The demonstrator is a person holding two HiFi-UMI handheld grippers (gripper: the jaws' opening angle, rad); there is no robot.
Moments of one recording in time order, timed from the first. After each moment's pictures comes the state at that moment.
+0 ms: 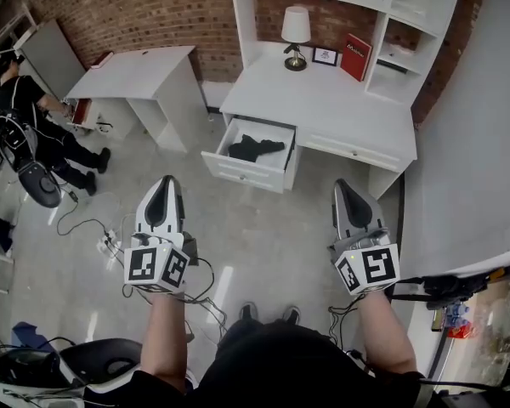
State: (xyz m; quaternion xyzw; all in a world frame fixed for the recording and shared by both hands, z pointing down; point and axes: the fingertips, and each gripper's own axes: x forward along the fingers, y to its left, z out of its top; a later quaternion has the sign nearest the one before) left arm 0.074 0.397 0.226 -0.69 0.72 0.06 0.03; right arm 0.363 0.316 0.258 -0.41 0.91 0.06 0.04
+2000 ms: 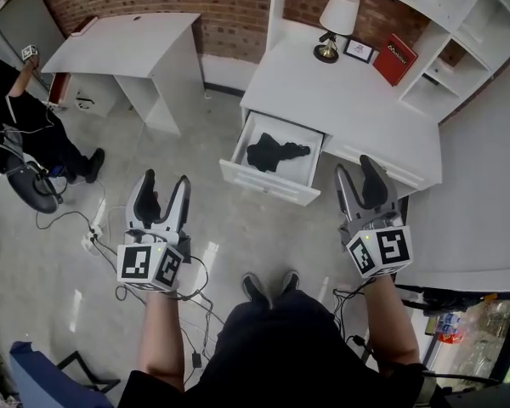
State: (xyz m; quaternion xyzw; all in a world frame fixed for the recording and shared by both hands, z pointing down) left arm -0.169 0.238 0.314 -0.71 0.71 0.05 -0.04; right arm 0.133 0.125 0.297 -0.41 0.91 0.04 -0.03
